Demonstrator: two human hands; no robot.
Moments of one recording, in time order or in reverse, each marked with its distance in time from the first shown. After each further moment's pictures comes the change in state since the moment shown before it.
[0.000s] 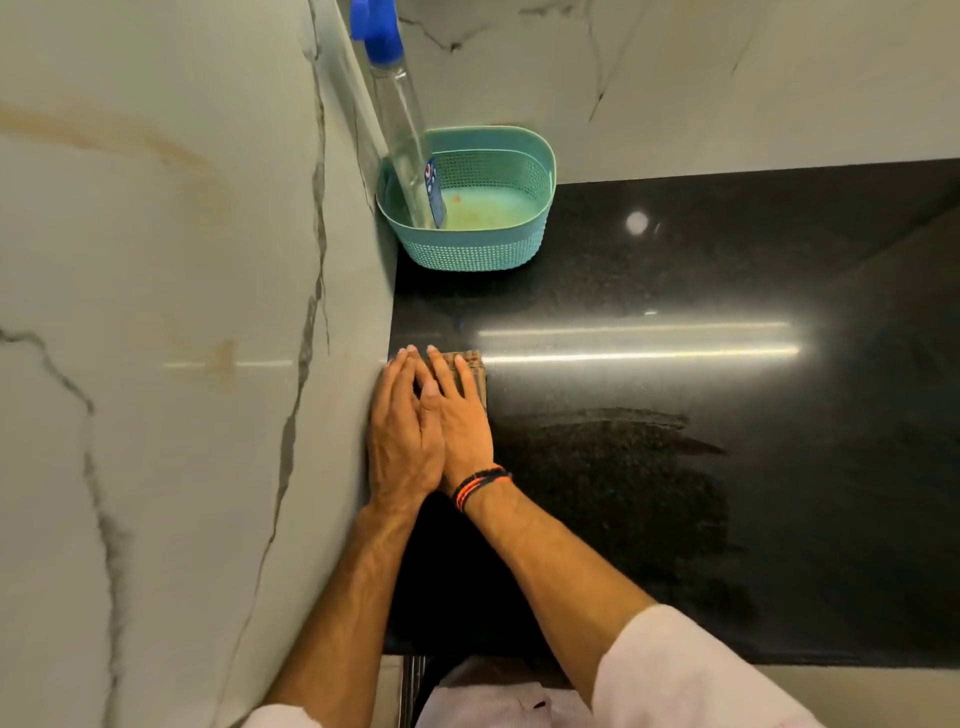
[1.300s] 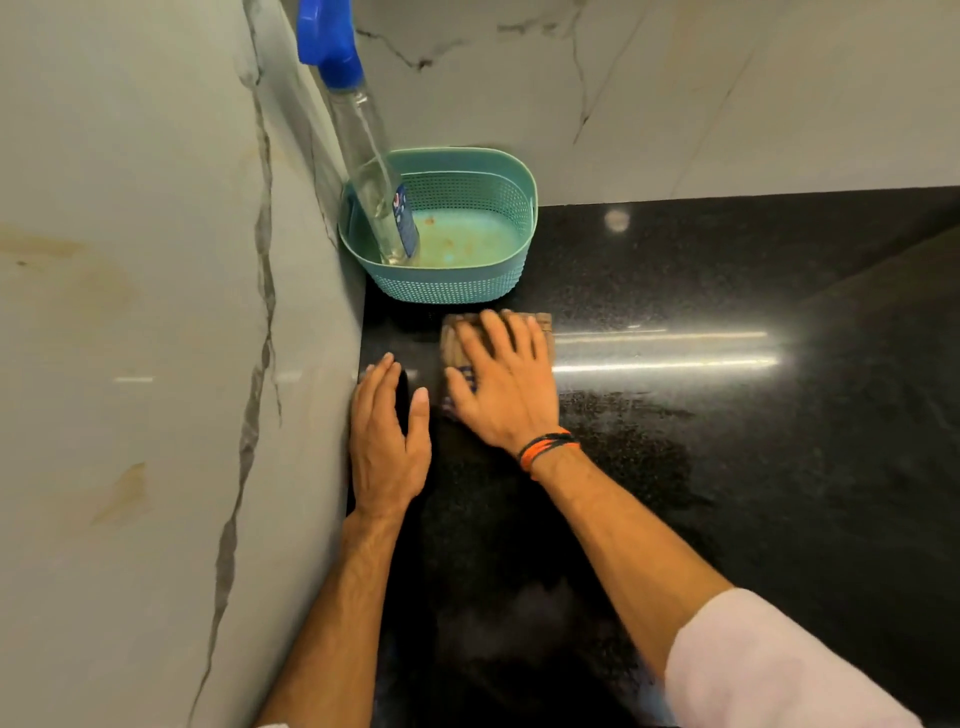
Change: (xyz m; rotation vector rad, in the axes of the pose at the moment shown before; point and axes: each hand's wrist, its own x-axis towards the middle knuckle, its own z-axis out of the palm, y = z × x) left_hand 0.047 0.000 0.027 0.070 0.022 -0.022; right_hand 0.043 0.109 -0.037 0.062 0.232 0.157
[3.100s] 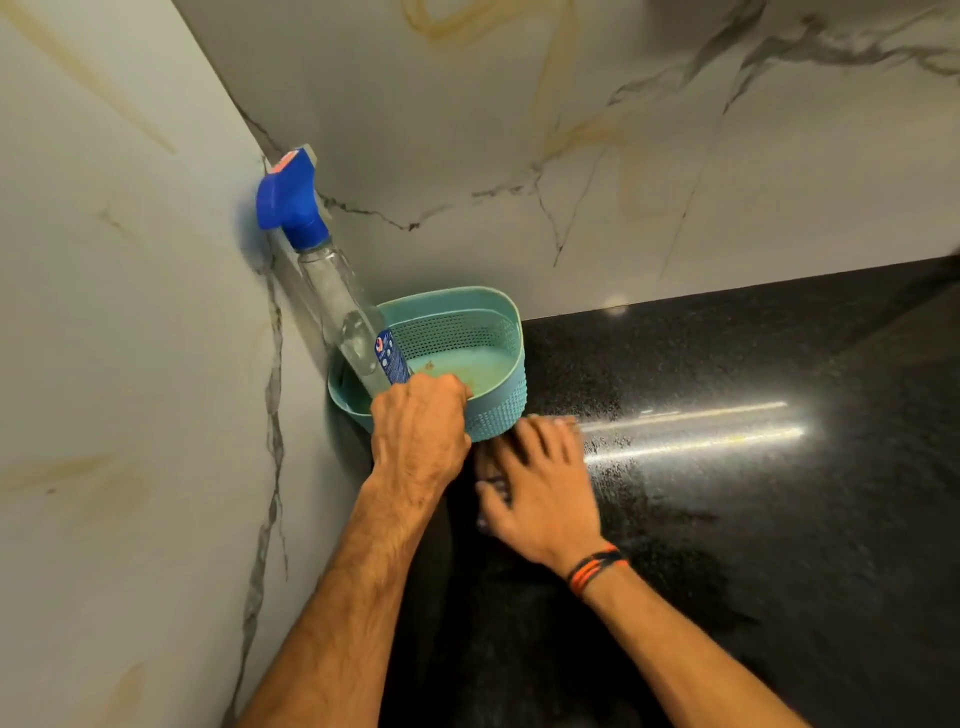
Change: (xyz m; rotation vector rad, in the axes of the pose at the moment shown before) left_hand 0.113 0.150 -0.048 0.835 -0.316 0.252; right_hand 0.003 0.022 -0.014 0.039 0.057 -0.010
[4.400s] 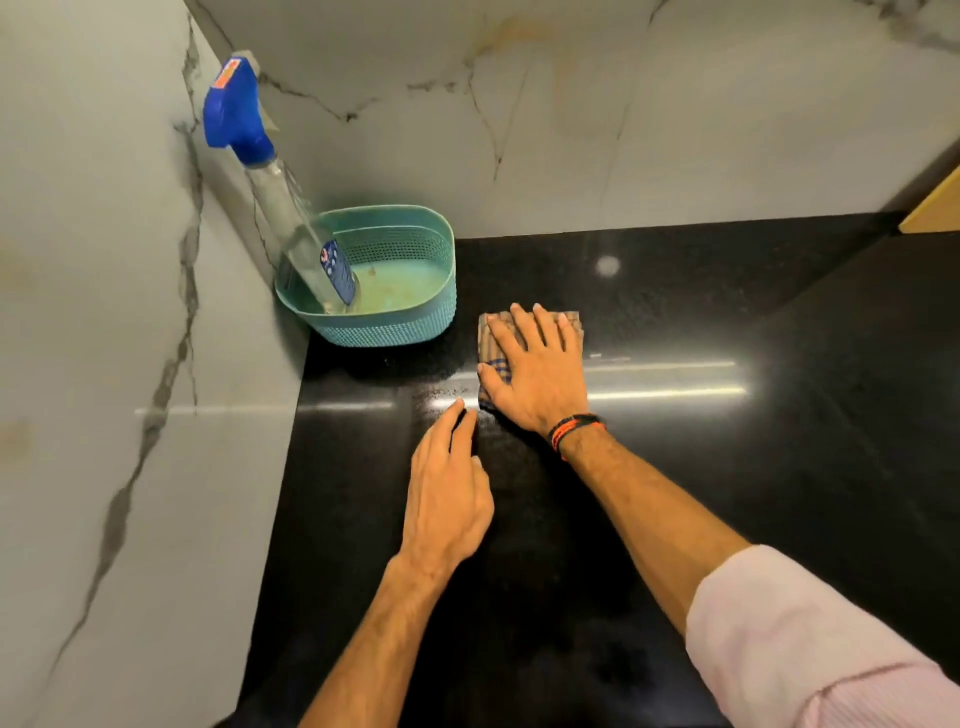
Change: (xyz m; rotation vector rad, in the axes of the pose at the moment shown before) left_hand -0.144 0.109 0.123 -0.702 0.073 -0.035; right_hand -0.013 0.095 -0.019 -0.111 -0.073 0.030
